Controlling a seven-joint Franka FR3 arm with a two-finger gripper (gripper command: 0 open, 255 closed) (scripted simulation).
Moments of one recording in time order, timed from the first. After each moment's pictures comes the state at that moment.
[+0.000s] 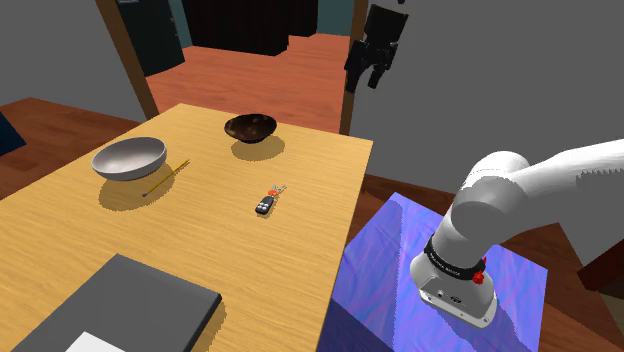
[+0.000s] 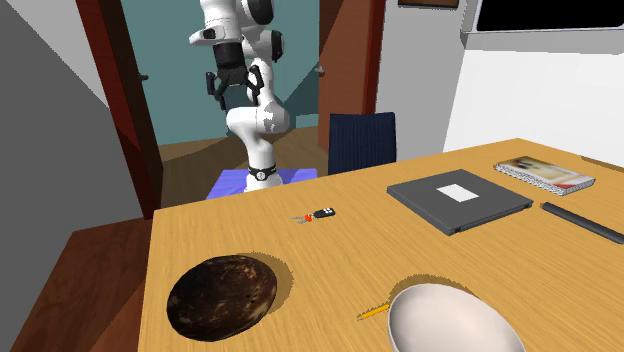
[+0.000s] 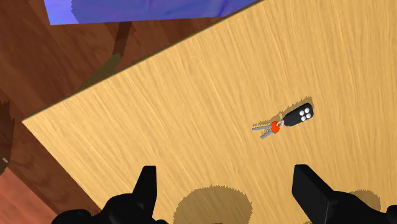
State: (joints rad) arm -0.02 -0.81 -0.05 -2.35 0.10 1.69 0.00
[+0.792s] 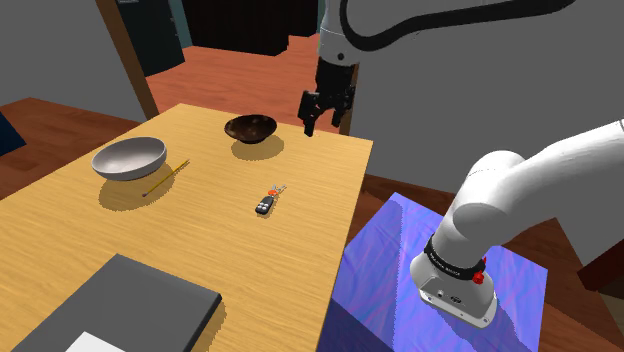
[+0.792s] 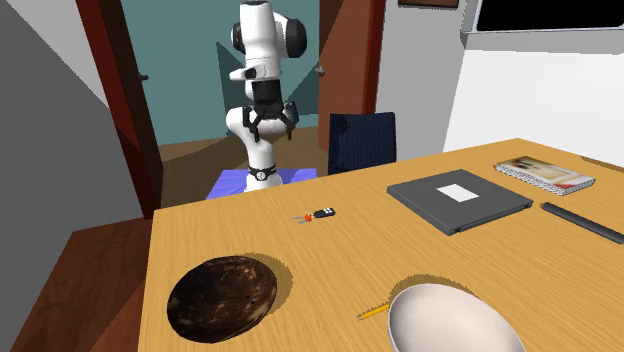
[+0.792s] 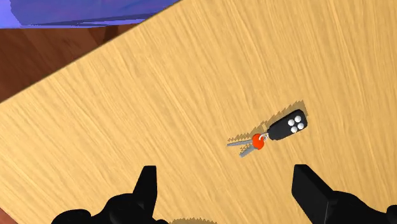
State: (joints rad) arm 0.02 -0.67 0.16 -2.46 0.17 1.91 0.21
